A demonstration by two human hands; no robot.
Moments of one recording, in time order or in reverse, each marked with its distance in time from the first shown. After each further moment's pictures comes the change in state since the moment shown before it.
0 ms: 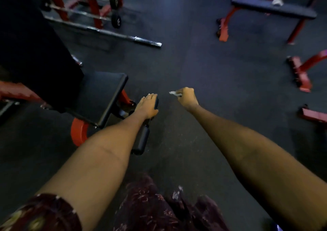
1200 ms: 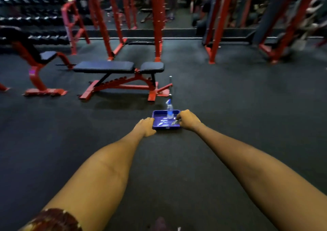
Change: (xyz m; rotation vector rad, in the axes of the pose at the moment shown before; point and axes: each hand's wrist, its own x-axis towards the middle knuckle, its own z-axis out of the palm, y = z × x) left_hand -0.287 0.324 0.084 0.515 -0.461 1.581; right_hand -0.580 0.035 -0.018 -0.010 0.657 1.345
